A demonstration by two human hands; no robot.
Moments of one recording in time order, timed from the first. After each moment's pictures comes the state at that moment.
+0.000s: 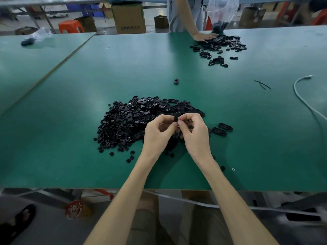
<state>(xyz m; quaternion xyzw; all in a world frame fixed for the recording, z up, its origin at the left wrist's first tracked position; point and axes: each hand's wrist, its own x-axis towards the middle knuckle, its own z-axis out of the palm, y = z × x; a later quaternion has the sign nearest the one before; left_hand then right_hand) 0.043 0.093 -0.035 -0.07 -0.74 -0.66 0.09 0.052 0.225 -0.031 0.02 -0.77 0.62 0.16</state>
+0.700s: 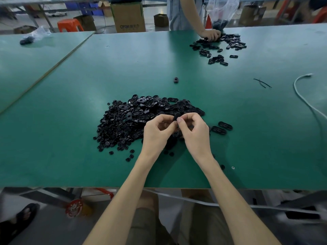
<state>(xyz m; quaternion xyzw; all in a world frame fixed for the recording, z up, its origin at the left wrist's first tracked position) 0.047 0.095 -0.031 -0.05 -0.76 -0.64 0.10 0.053 0.225 -0.031 0.00 -0.78 0.61 0.17</state>
